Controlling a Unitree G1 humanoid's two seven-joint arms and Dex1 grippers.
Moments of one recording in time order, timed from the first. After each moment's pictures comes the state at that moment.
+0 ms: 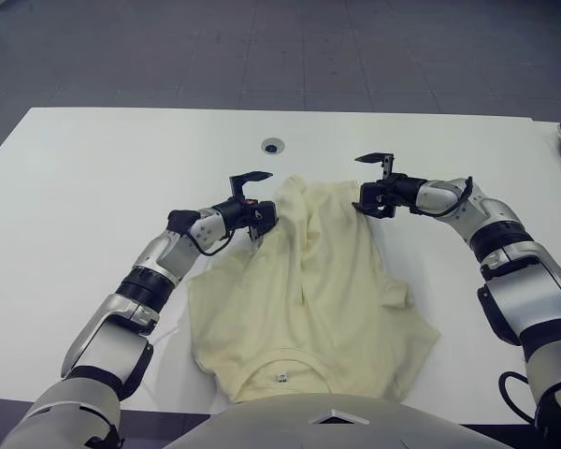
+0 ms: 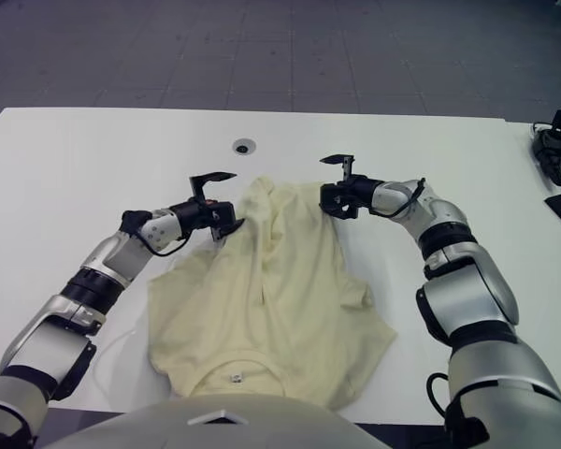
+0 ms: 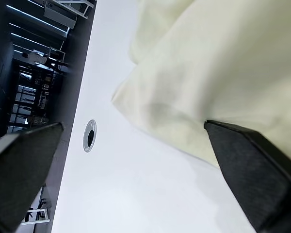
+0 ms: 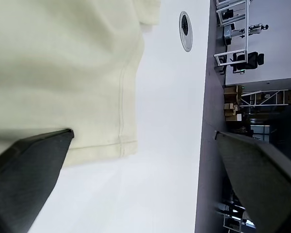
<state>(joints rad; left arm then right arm) -0.49 0.48 -0.44 0.44 0.47 -0.33 -0.45 -0.88 -0.58 0.52 1.14 -0.60 -0.71 0.37</state>
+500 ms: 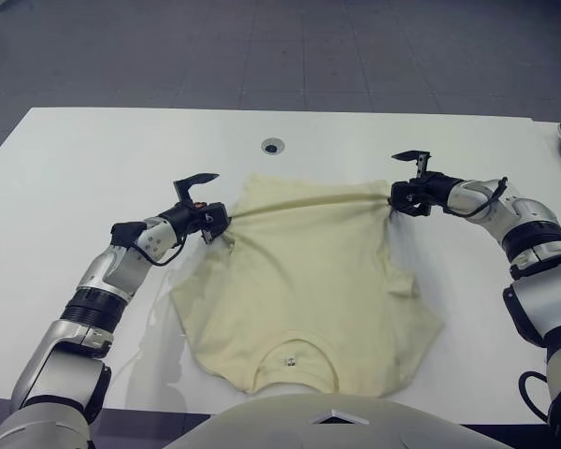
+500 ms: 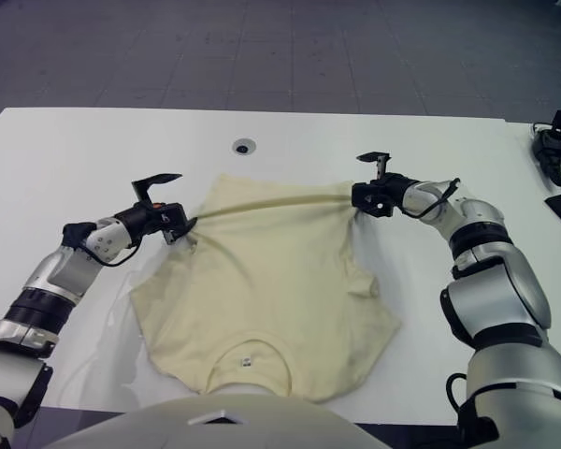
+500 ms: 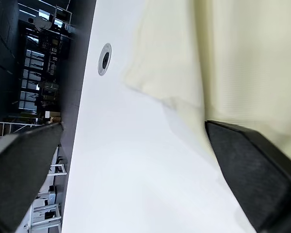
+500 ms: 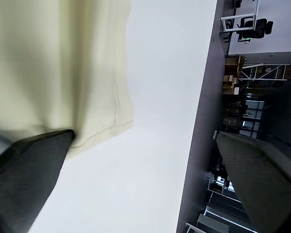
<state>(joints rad) -0.37 0.69 -0.30 0.36 0.48 -0.28 -0.43 -0.87 -0.70 0.54 1.17 -0.63 -0.67 0.29</state>
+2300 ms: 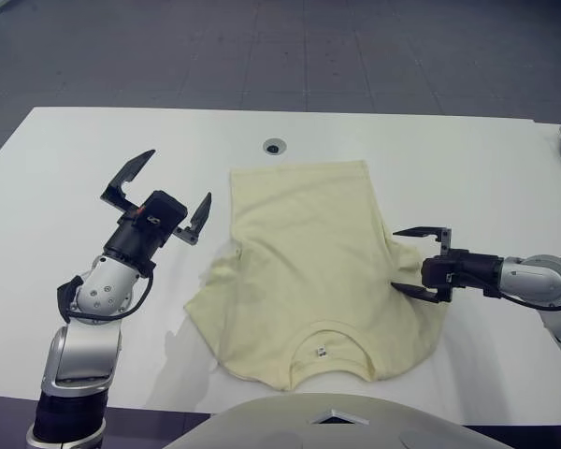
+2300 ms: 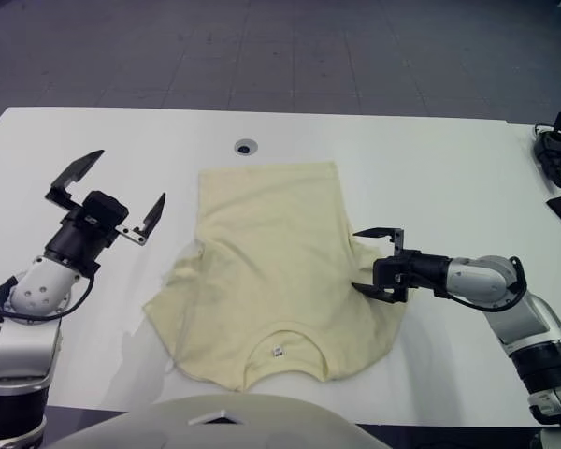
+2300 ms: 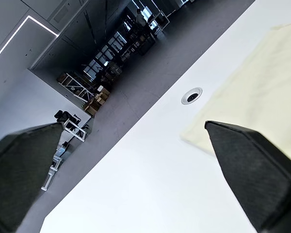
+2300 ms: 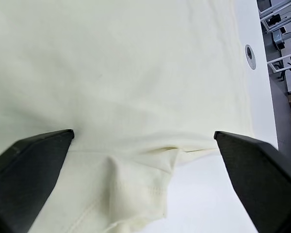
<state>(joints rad) 0.16 0.52 0.08 -0.54 0.21 0.13 -0.34 0.00 -1.00 0.18 0.12 -0.05 -0.52 0.86</state>
